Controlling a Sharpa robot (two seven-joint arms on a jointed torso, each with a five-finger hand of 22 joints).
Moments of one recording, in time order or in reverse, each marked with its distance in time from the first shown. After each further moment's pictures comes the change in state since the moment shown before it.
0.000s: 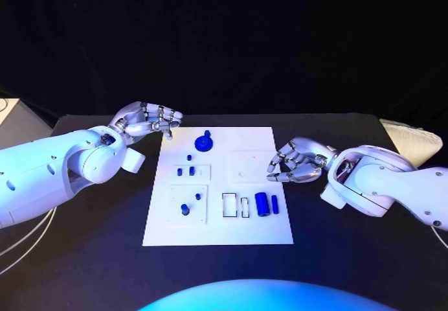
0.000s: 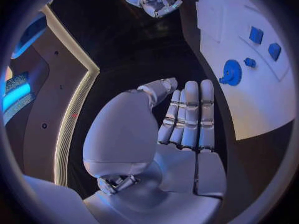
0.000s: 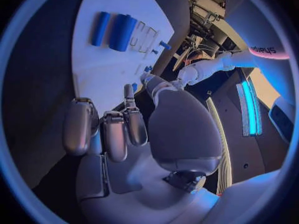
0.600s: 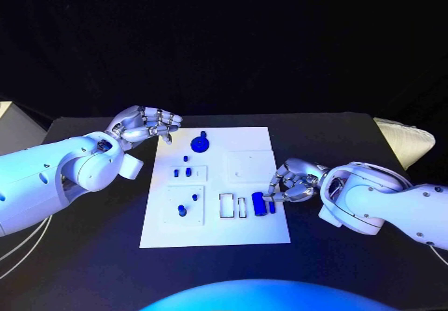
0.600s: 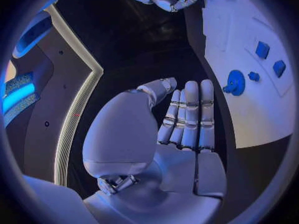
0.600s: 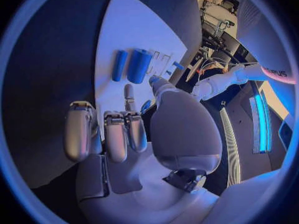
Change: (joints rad) left arm -0.012 -0.018 0.000 0.055 0.002 0.000 0.026; left_hand -0.004 -0.004 -0.006 0.006 0.000 0.000 0.000 0.005 0.000 0.000 0.000 0.004 0.000 0.000 0.000 0.000 0.000 0.000 0.000 0.000 -0.004 -0.003; right arm -0.071 0.011 -0.012 0.059 -0.134 -0.003 -0.205; right_hand -0.043 0.012 -0.150 0.098 0.000 -0.010 -0.009 0.027 0.039 0.000 0.000 0.122 0.007 0.000 0.000 0.028 0.000 -0.015 0.000 0.000 0.084 0.000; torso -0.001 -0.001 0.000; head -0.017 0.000
